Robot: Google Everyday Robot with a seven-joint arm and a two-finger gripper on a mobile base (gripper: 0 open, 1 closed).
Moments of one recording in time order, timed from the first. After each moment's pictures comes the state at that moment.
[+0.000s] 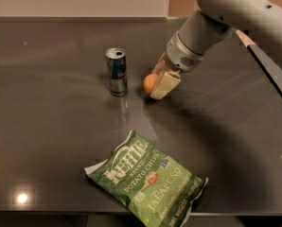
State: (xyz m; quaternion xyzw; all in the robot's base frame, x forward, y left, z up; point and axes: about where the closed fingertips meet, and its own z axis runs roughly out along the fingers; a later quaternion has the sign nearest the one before) arm 0.580 -0.052 0.864 -0.67 0.70 0.13 0.22
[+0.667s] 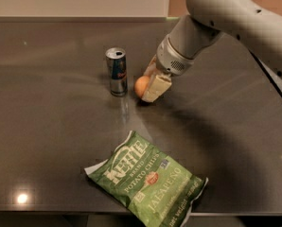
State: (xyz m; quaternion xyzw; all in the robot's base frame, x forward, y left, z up) arm 0.575 -0.028 0.859 -0.68 0.68 0.13 0.22
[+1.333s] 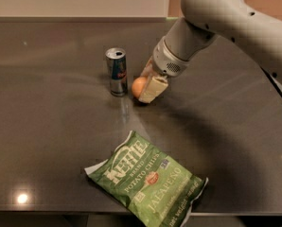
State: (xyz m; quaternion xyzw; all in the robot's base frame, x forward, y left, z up) arm 0.578 -0.020 0.854 -0.68 0.68 0.13 0.23
